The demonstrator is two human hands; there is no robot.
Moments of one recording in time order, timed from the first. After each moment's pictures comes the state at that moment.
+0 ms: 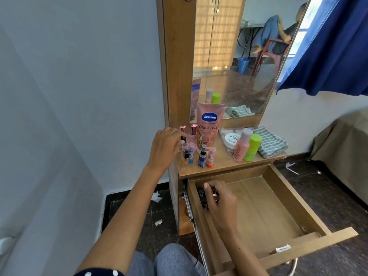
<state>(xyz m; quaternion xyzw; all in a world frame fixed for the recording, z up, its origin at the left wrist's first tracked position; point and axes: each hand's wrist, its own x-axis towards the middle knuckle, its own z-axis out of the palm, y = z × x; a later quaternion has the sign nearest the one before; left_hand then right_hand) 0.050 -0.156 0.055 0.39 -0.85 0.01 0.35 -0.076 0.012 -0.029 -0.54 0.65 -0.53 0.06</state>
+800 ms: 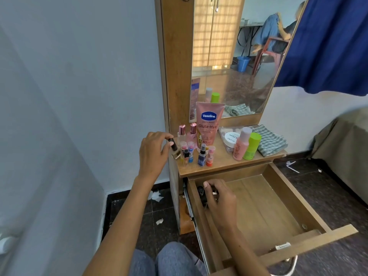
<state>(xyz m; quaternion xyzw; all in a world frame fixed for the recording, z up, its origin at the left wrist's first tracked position) 0.075 -0.142 0.048 0.45 -0.78 -0.07 0.42 -0.079 0.012 -0.031 -0.54 0.68 -0.50 0.07</state>
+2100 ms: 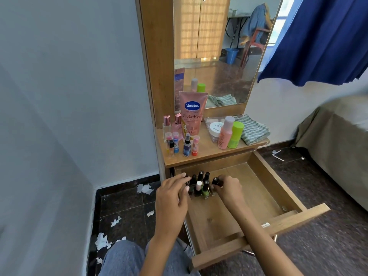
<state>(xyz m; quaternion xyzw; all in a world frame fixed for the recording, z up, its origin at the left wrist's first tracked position) 0.042 0.008 -0.018 0.44 -0.75 -0.24 0.42 -0.151 0.017 -0.042 -0.46 0.83 -0.25 0.18</state>
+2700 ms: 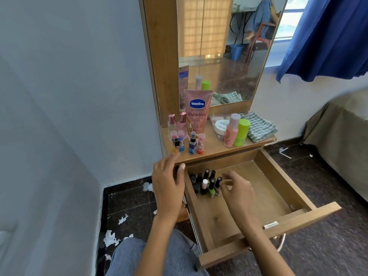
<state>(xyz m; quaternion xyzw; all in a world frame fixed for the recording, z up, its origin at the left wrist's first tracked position) 0.039 -0.026 0.003 0.48 -0.72 -0.16 0.48 -0.123 0.045 -0.023 -0.46 0.80 -0.37 0.05</state>
